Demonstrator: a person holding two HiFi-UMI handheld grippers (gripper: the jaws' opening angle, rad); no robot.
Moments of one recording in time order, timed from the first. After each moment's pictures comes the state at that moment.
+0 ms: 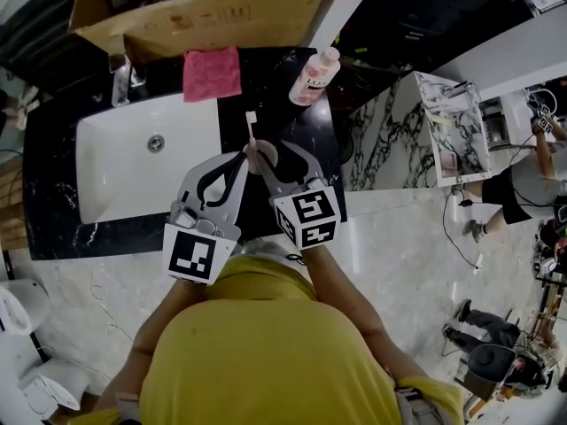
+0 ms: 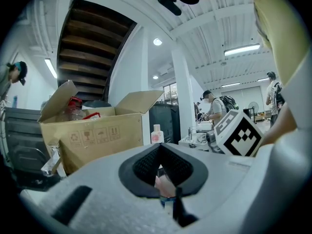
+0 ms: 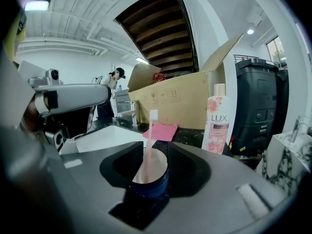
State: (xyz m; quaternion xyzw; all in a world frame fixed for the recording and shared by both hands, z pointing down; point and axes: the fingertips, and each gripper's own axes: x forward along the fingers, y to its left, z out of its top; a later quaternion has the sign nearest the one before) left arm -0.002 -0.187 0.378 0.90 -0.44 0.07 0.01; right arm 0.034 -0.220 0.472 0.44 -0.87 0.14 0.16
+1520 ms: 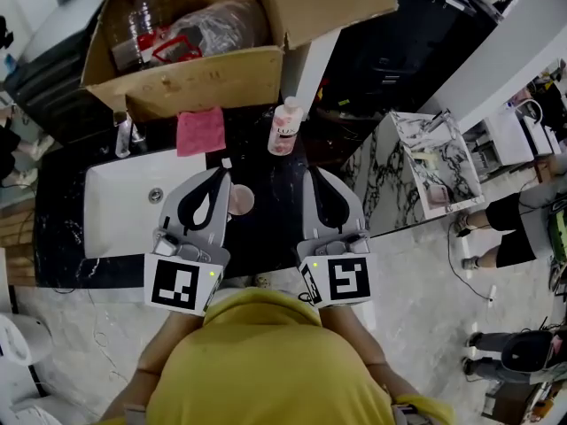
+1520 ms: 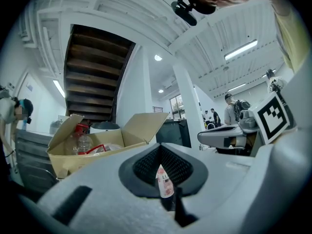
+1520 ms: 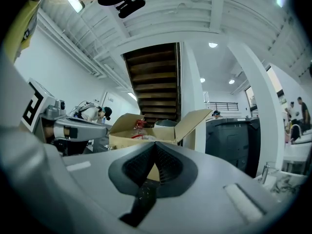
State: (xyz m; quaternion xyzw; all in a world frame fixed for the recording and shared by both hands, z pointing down) left arm 0.023 -0.181 0.272 0.87 -0.49 0.00 -0.05; right arm 0.140 -0.187 0.281 0.55 -0.83 -0.05 0.00
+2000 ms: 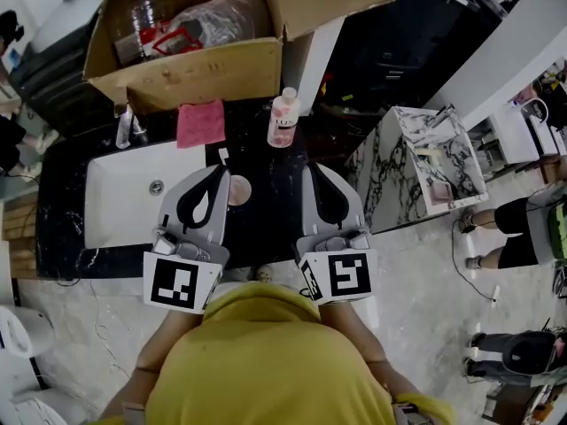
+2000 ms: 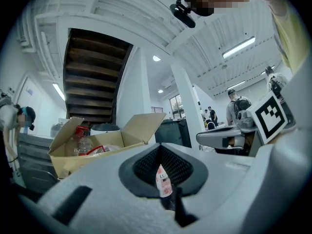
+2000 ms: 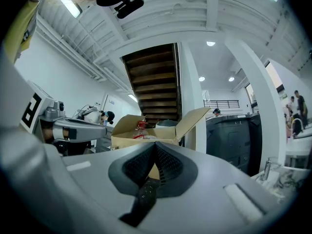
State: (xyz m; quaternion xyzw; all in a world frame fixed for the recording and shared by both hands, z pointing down) left arm 0.035 -0.166 0.274 0.87 -0.50 0.01 -0.06; right arm 0.150 -0.177 0.287 0.54 -0.84 -0.05 -0.01
